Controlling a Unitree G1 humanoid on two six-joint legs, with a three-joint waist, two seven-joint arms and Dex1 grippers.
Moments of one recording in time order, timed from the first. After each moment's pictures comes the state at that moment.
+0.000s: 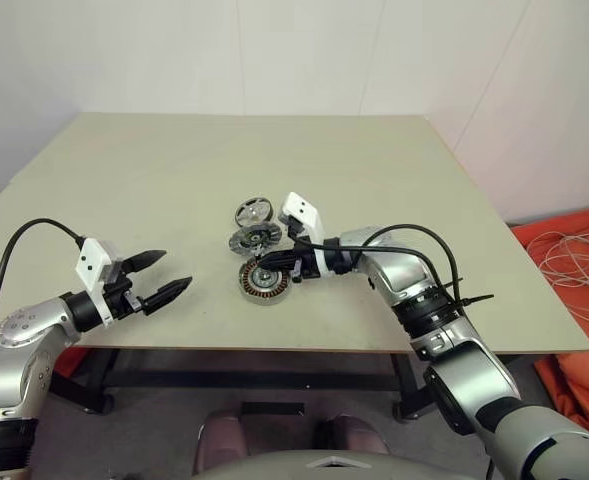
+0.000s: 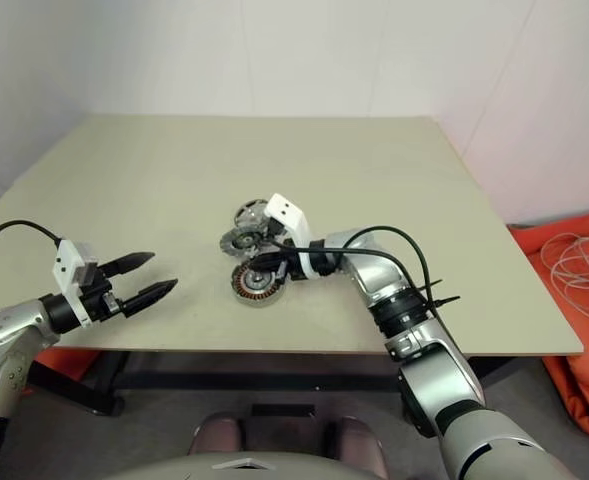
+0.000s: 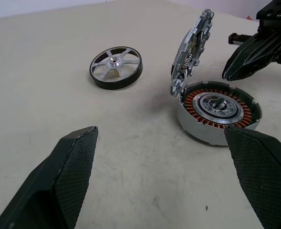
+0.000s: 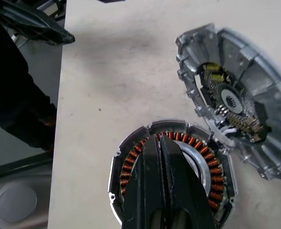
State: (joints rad) left arm 0.05 0.67 0.28 -0.09 -0.53 0.28 -0.96; right arm -0.70 -0.22 0.33 0.29 0.17 0.58 1.05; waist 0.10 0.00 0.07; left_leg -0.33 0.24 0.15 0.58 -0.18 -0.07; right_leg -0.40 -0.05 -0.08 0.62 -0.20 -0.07
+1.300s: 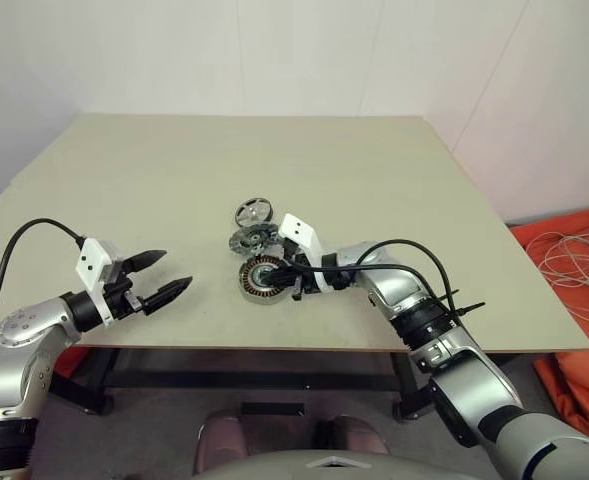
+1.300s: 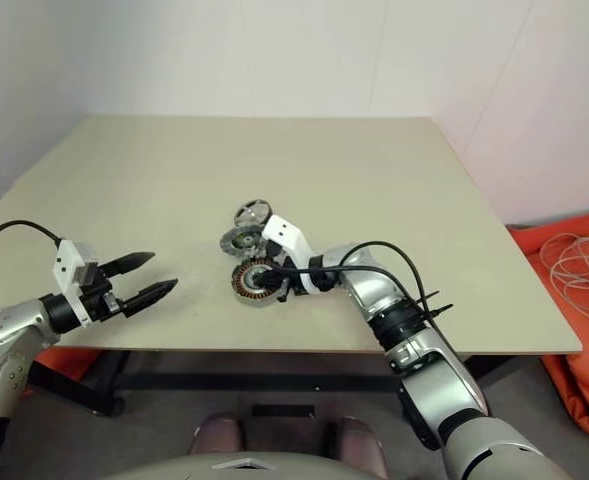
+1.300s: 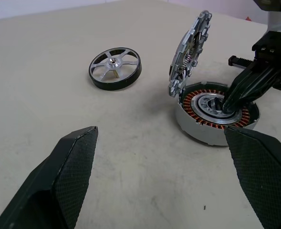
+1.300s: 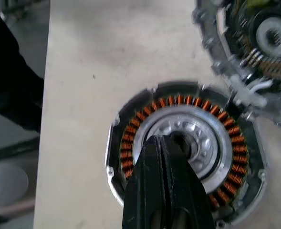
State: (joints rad) left arm 0.05 0.67 0.28 -0.09 -0.53 0.28 -0.96; right arm -0.65 -0.20 0.37 0.34 0.13 0.52 1.02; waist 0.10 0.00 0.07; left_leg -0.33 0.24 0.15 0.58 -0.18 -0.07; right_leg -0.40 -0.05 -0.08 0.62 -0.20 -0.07
